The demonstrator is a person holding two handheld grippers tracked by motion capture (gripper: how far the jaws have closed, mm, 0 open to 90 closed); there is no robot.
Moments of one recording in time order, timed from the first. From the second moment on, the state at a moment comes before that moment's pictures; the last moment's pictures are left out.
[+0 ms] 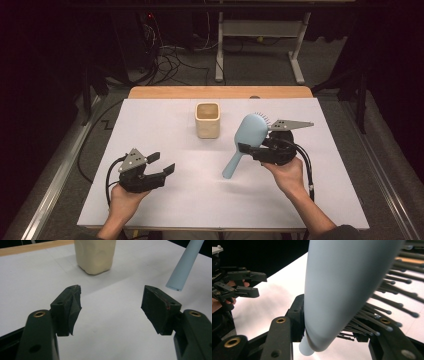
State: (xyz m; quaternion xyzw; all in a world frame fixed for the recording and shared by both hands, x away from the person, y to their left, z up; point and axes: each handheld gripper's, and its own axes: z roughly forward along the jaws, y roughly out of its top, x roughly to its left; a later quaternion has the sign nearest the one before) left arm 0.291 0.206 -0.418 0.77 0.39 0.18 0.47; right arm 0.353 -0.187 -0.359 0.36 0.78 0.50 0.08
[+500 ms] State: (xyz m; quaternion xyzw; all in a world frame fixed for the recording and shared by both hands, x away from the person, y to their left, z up) left arm 0.279 0.240 -0.439 0.74 0.42 0.20 0.48; right arm 0.364 -0.195 -0.347 0.37 0.79 0.49 0.10
